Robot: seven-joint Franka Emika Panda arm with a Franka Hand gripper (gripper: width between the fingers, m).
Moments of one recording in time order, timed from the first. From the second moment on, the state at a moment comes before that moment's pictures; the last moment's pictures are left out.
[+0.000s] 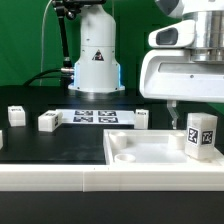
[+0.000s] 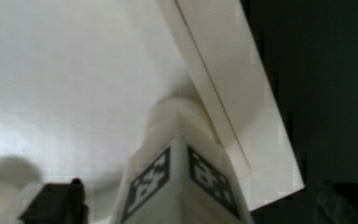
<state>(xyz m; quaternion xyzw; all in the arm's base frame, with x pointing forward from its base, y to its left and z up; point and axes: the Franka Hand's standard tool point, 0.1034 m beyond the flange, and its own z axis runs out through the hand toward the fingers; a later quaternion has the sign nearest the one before) 0.617 0.129 0.072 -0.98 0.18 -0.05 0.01</state>
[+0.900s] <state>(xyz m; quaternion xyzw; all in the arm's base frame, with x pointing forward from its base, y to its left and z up) 0.619 0.117 0.072 -1.00 -0.03 -0.06 0.00</state>
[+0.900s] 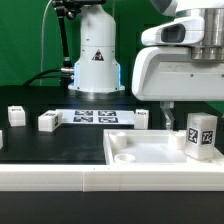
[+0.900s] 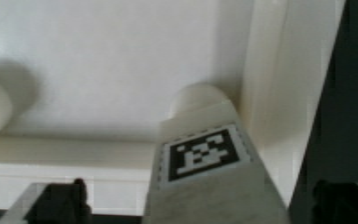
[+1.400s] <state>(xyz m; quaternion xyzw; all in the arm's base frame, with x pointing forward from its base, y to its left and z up) 0.619 0.117 0.072 -1.00 -0.01 -0.05 0.00</state>
